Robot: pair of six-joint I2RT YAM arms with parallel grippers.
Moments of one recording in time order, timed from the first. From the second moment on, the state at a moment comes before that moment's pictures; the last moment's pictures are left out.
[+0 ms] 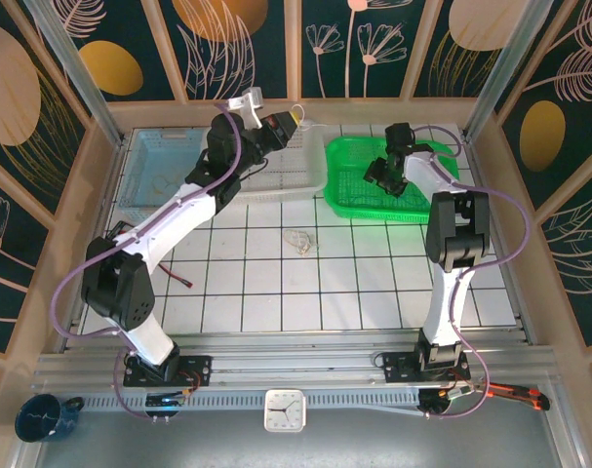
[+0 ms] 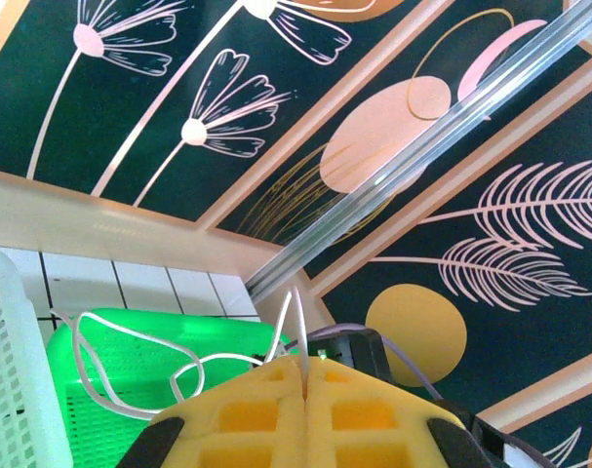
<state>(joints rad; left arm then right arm) -0.51 1.69 1.44 0.26 0.24 -0.83 0.15 2.08 1.65 -0.71 -0.07 0.58</state>
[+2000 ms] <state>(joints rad) -0.48 1.73 1.44 0.29 0.28 -0.89 0.05 2.08 1.90 -0.55 -0.21 0.63</state>
